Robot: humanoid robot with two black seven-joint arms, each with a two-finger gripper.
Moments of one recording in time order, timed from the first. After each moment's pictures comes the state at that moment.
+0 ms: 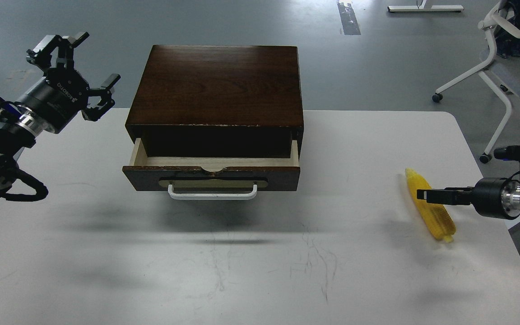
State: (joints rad) left arm -0.81 0.72 -0.41 -0.91 -0.05 -0.49 -0.49; right arm 0.90 -0.80 -0.09 0.88 -1.34 0.25 0.49
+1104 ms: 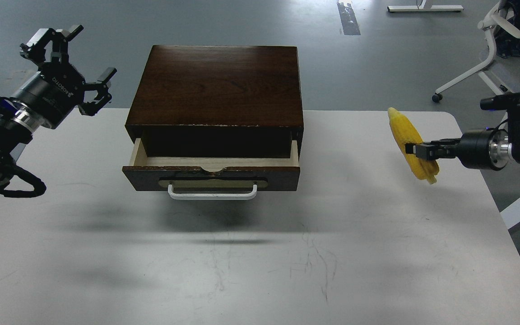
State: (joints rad) left arm -0.81 0.72 -0.43 -0.91 -0.05 -0.49 -0.49; right arm 1.24 -0.77 -0.23 0.94 -1.33 0.26 0.49
